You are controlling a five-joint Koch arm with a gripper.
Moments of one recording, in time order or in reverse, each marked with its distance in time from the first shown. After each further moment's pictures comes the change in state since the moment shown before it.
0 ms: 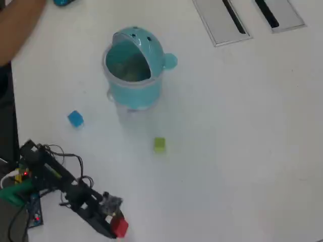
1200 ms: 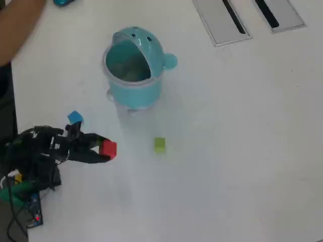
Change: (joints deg) arm -38.2 37.4 16.0 -0.1 14.5
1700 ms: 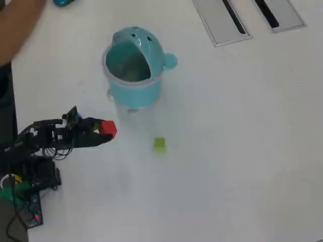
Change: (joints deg) arm -15.8 1.4 5.0 -7.0 0.1
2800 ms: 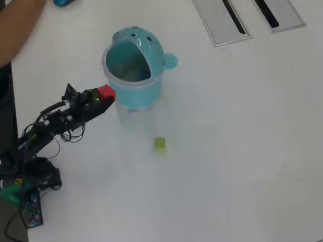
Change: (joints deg) arm -24.5 -11.4 0.0 -23.6 -0.8
